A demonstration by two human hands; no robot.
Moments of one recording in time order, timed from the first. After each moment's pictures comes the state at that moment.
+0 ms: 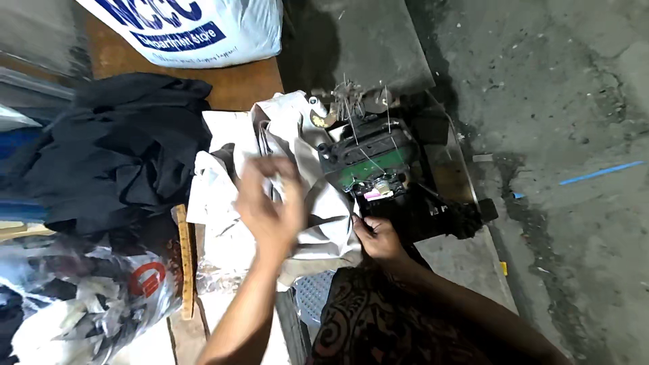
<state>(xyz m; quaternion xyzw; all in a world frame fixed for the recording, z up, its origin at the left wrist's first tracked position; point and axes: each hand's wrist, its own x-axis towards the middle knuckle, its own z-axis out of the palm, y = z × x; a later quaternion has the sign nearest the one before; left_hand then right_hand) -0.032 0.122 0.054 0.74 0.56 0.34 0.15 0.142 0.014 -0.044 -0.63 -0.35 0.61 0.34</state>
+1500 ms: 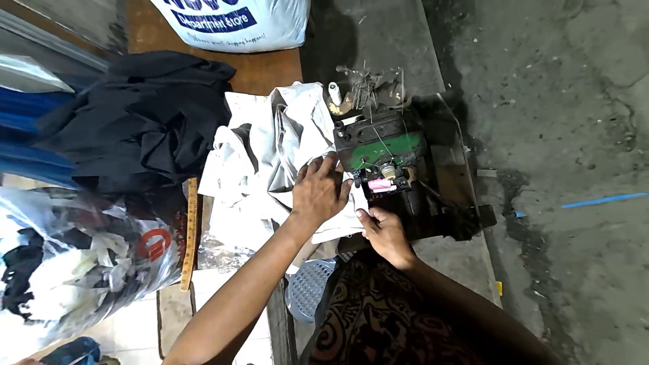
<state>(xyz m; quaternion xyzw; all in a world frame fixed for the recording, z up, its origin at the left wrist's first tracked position) -0.014 0.099 -0.006 0.83 0.55 -0.07 0.06 0.152 0.005 -0.047 -0.65 -0.40 0.59 0.28</state>
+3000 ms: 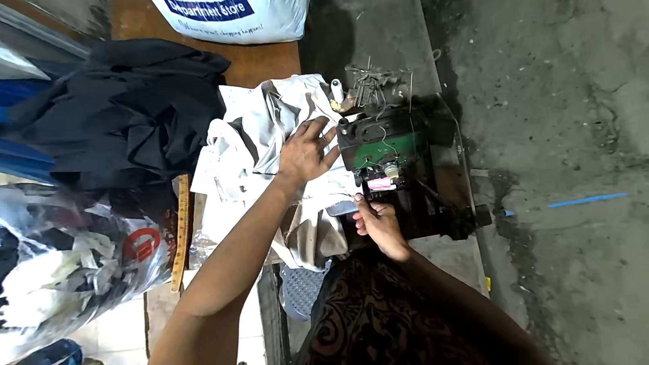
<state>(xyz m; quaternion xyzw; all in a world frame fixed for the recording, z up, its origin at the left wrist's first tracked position) -0.049 0.178 -0.030 0.87 0.48 0.09 0.07 0.139 0.029 -0.033 -0.64 -0.21 0.68 0.30</state>
